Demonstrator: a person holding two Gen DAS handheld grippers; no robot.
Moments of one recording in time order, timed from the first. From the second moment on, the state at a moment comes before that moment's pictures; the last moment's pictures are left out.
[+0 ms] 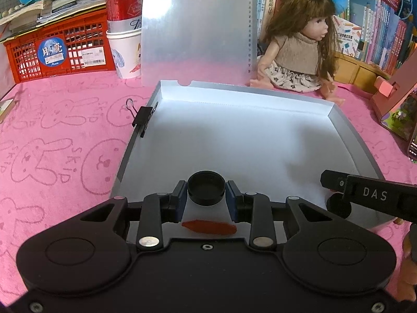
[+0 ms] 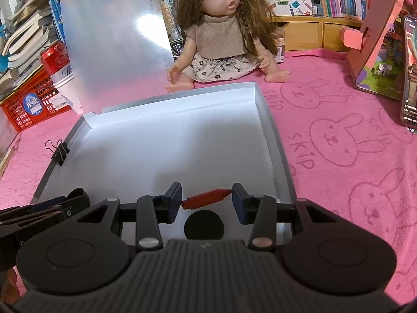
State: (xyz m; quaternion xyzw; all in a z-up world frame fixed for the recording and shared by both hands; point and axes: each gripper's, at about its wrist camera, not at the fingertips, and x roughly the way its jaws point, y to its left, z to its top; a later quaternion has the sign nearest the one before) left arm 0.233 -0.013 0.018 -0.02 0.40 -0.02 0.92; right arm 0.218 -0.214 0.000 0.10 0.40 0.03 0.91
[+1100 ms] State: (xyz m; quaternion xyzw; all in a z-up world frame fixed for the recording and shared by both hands) left arm 0.208 -0.016 0.027 -0.01 0.37 -0.04 0.93; right arm 0.198 -0.218 0.012 0.10 0.37 0.05 0.92
